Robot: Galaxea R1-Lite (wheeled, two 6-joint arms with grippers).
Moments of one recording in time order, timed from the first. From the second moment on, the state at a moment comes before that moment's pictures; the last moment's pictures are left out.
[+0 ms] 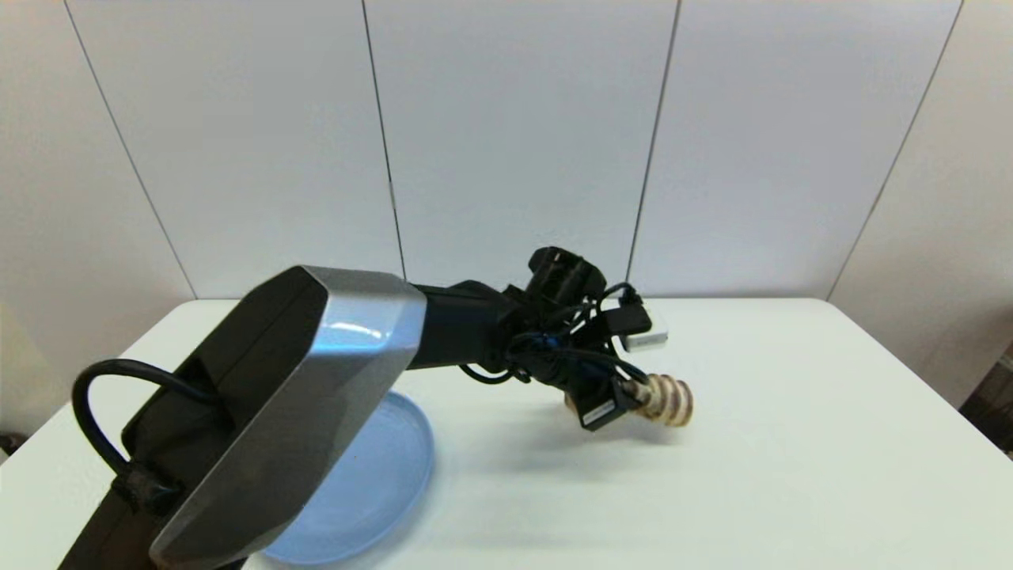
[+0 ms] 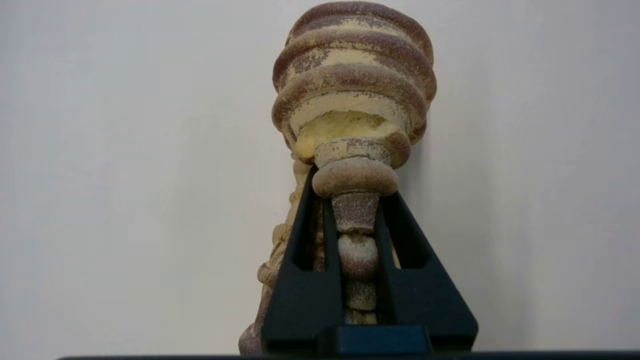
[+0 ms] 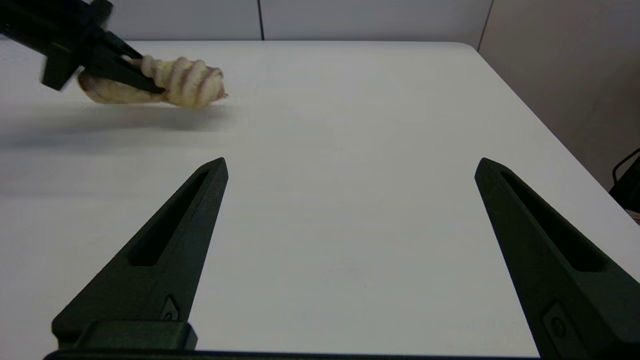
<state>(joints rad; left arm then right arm) -0.77 2.42 -1.92 0.24 -0.48 0.63 0.00 0.00 0.00 0.01 0.00 -0.01</state>
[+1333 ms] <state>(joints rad) -0.05 2.15 -1.82 0.83 -0.70 1.52 0.00 0.00 0.00 0.01 0.00 -0.01</state>
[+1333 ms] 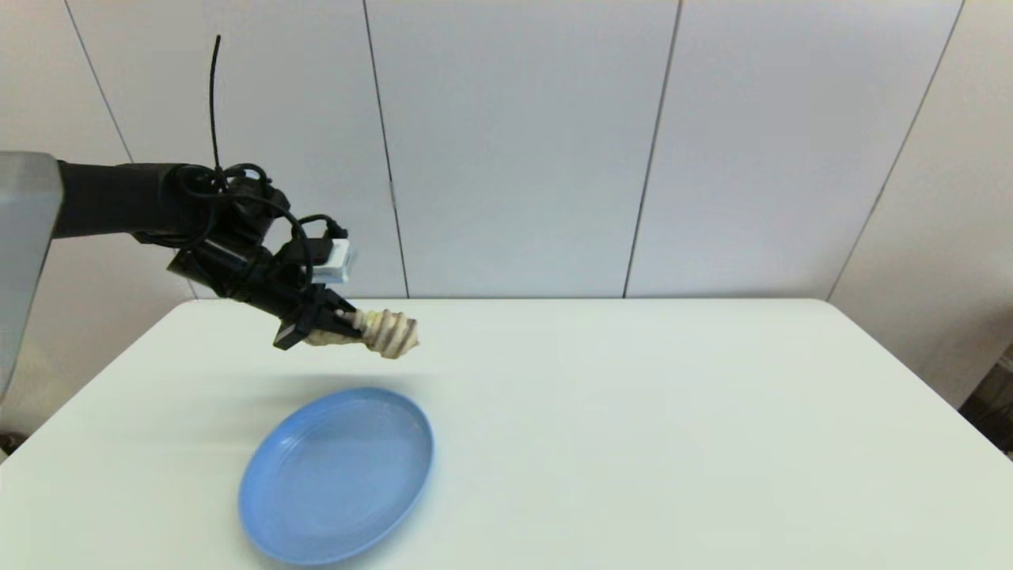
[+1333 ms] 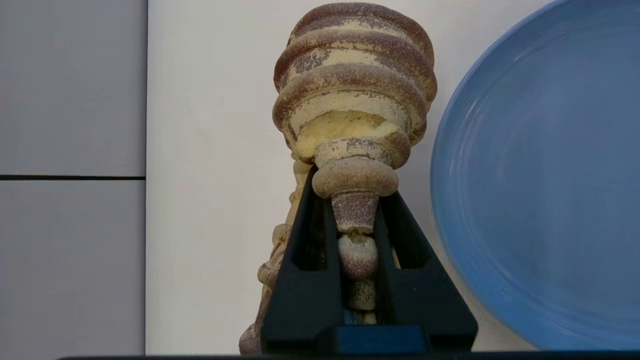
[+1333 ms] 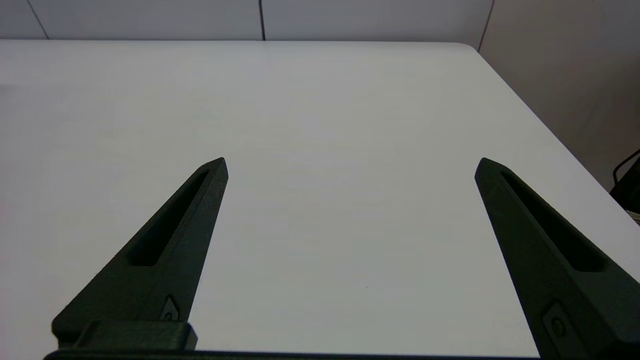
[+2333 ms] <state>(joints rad) -0.02 2.34 -1.89 0.82 -0.80 1.53 0.00 0.00 0.00 0.01 0.00 -0.01</state>
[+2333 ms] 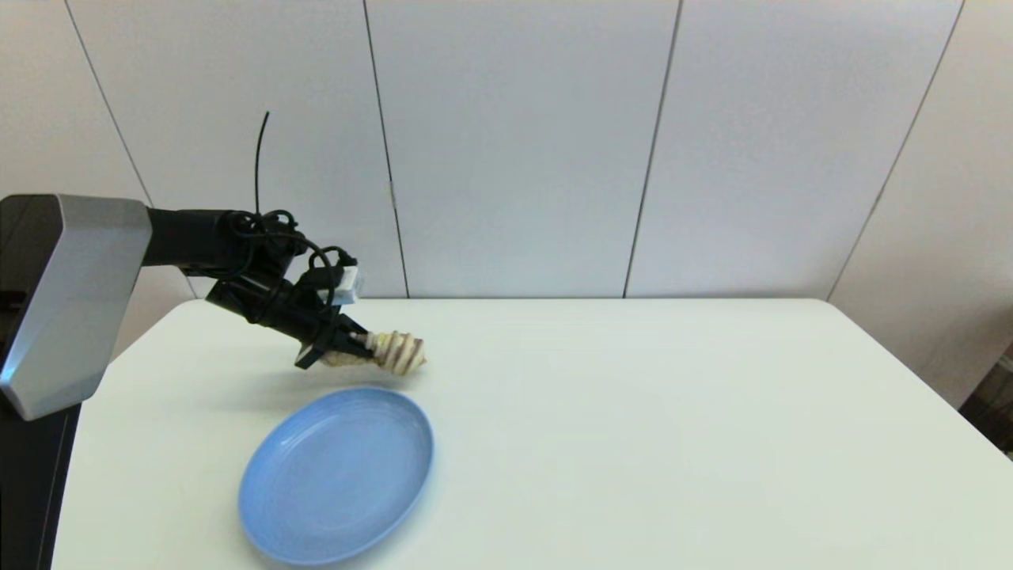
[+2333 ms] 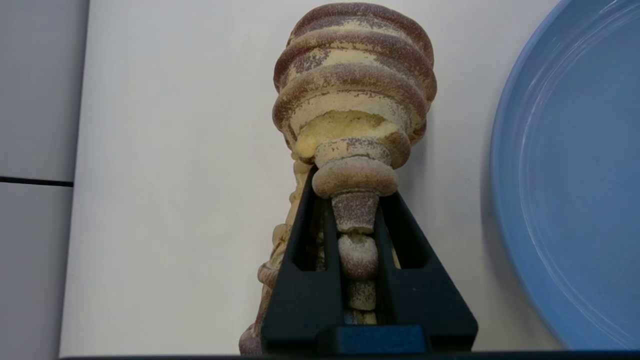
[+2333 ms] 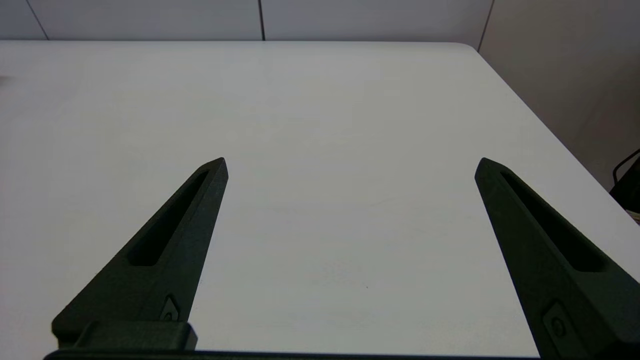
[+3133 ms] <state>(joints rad) -0.03 2.35 -1.89 0.83 -0.80 1.53 0.00 0.00 0.00 0.01 0.00 -0.01</state>
